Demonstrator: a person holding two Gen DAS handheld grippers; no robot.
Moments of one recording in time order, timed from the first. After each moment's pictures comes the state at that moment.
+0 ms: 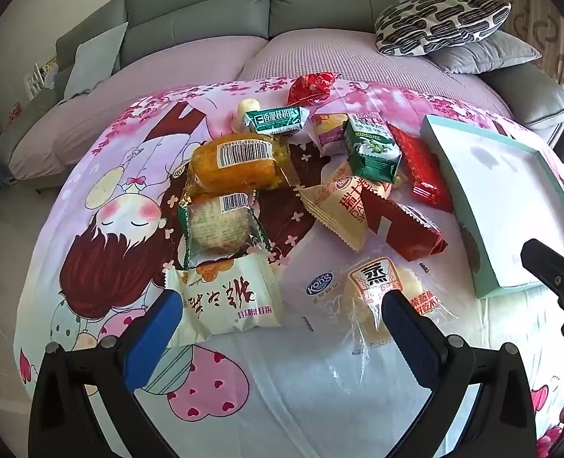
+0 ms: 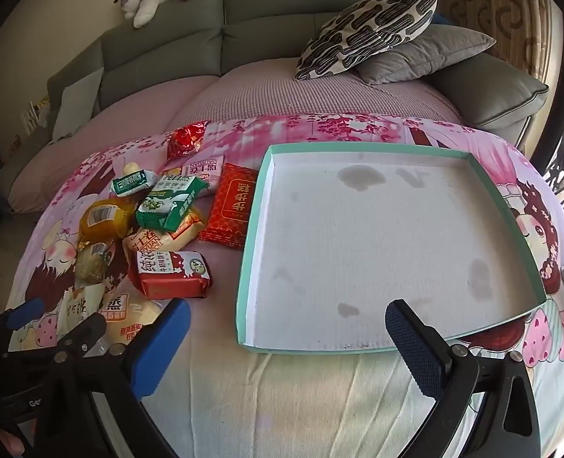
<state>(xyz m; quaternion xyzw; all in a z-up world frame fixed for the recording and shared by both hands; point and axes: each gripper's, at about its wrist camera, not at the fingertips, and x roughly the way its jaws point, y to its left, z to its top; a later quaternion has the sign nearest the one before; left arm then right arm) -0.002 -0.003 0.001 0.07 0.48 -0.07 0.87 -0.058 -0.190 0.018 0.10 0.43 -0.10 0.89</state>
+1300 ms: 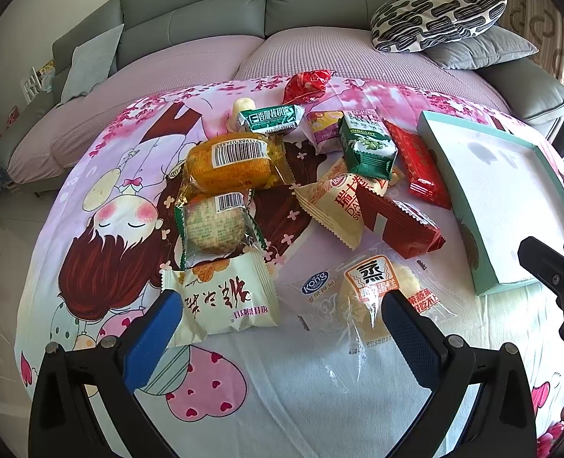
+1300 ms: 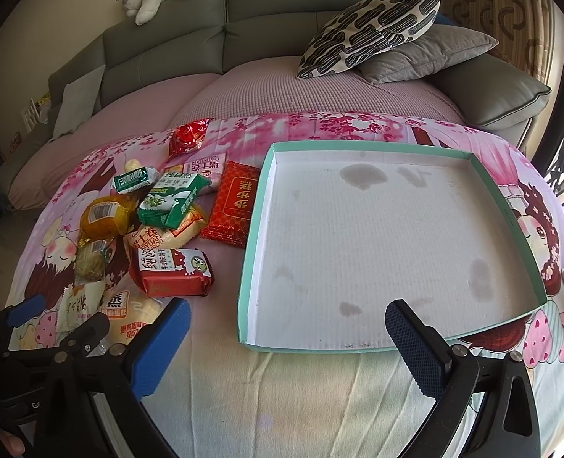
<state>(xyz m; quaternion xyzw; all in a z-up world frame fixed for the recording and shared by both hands) -0.003 -0.007 0.000 0.08 0.48 -0.07 0.87 -0.058 -0.189 0.016 0.10 0.43 -0.10 0.89</state>
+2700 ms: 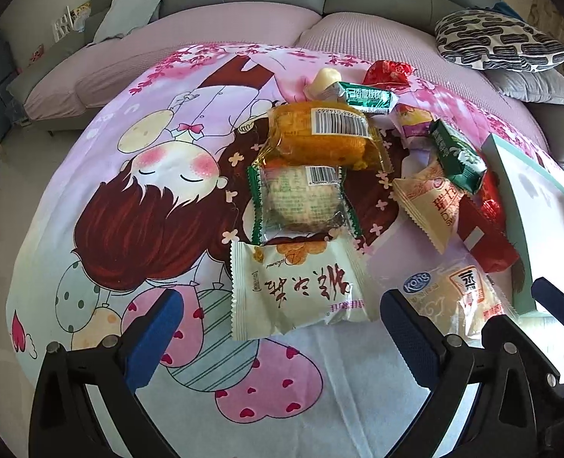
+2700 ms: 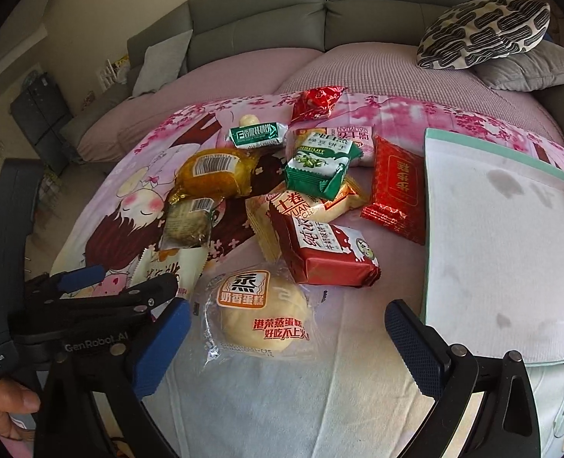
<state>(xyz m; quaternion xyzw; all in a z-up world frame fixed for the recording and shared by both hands) 0.021 0.060 -0.020 0.00 0.53 -0.01 0.85 -0.025 -0.102 -0.005 0.09 0.46 0.07 0.88</state>
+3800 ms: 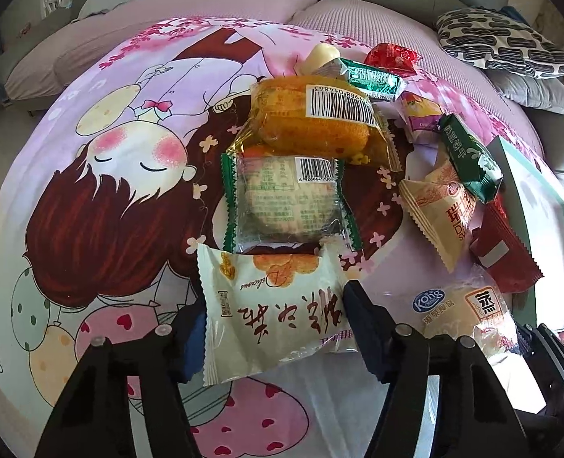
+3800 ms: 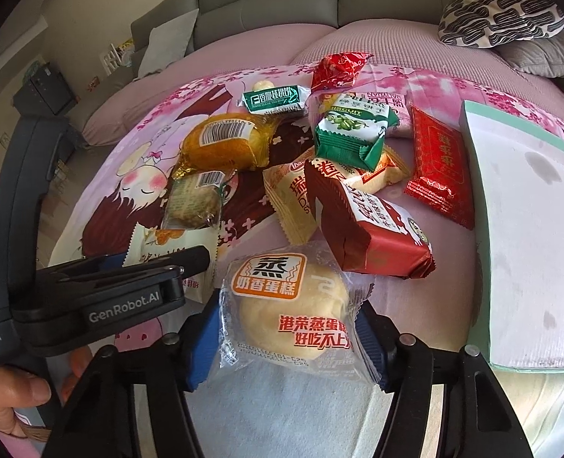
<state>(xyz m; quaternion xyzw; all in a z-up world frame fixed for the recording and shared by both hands) 0.044 0.050 -0.043 -0.04 0.55 -0.05 0.83 -0.008 -0.082 -0.029 0.09 0.48 0.09 0.87</state>
